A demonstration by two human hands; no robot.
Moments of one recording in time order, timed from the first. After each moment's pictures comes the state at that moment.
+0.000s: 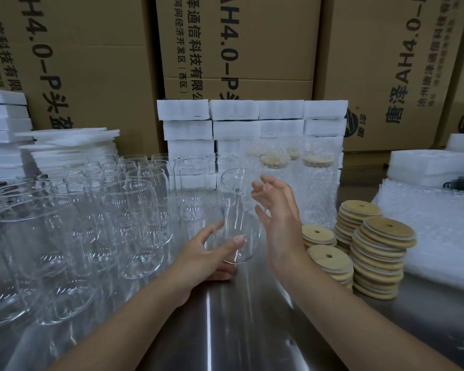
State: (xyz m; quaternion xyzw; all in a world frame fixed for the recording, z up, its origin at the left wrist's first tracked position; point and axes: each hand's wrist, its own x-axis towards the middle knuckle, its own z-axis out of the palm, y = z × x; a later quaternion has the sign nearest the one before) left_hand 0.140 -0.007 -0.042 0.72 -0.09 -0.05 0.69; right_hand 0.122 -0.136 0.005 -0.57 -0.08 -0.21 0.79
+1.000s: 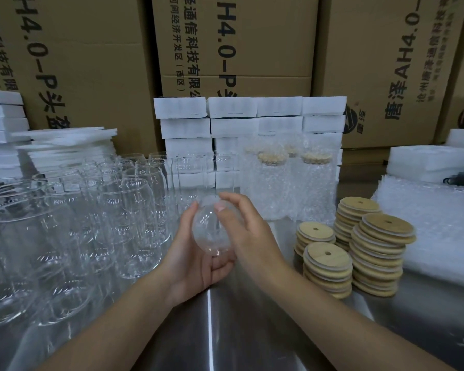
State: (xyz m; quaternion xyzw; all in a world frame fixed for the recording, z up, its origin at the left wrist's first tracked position) left_hand 0.144 0.001 -0.034 0.52 -0.06 -0.23 0.82; right_hand 0.116 -0.120 -0.014 -0.73 -0.17 -0.15 0.64
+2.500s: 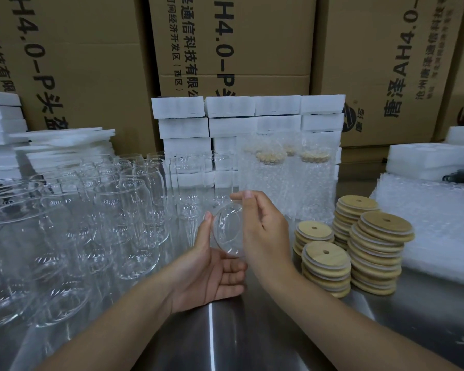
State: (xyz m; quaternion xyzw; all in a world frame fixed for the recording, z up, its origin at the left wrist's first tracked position) left_hand 0.133 -0.009 -0.034 0.55 -0.08 -0.35 0.75; right_hand 0.124 -0.127 -0.019 -0.67 -0.13 -0.32 0.65
